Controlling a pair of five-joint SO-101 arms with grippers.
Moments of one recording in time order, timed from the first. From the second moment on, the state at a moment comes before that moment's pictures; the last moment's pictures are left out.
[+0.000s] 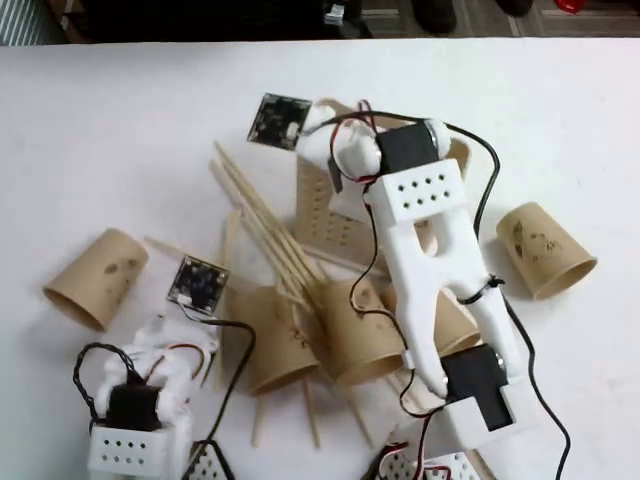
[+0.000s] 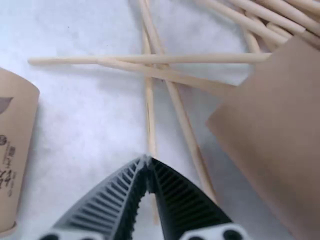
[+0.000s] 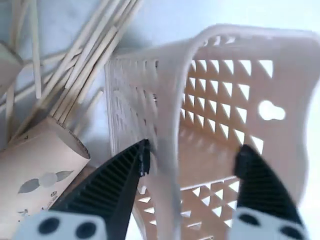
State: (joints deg) left arm -0.7 -104.2 97.2 73.2 -16.0; right arm -20.9 -0.1 -13.5 88.3 53.8
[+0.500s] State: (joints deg) left arm -0.7 -104.2 97.2 73.2 -16.0; right arm -21.1 -6.9 -14.2 91.7 50.8
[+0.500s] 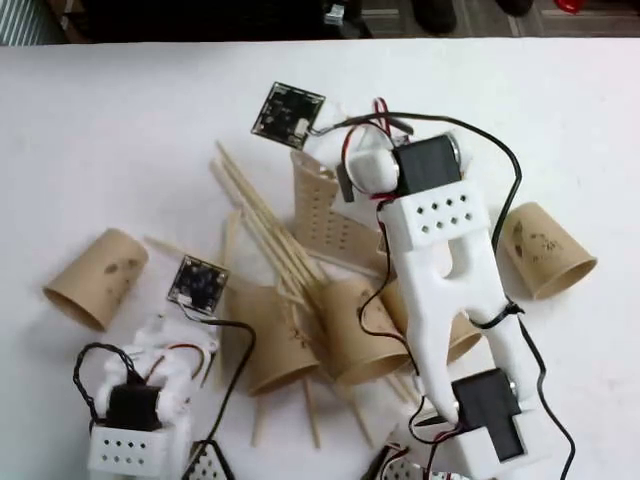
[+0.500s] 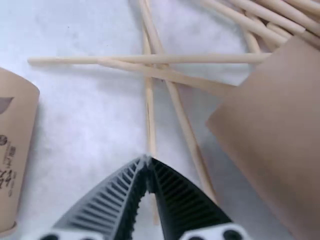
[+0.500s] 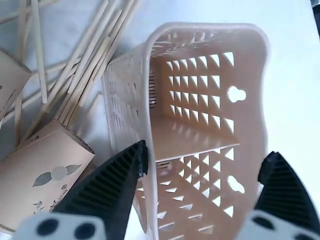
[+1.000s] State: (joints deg) left arm -0.7 -104.2 97.2 73.2 -16.0; right arm -17.1 -16.8 -14.4 97.5 45.7
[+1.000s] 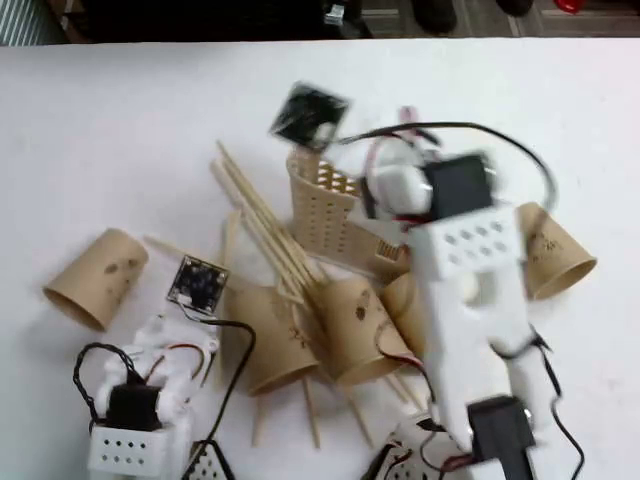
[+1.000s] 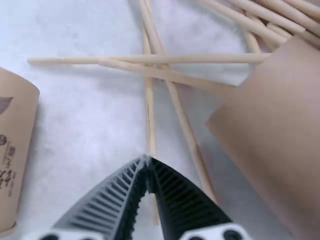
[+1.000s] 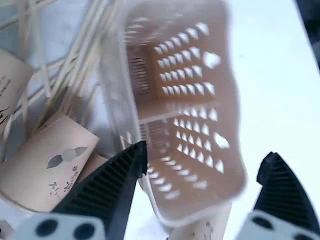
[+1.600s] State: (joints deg) left arm -0.7 -104.2 97.2 73.2 -16.0; right arm 27.4 -26.9 0.2 91.2 53.7
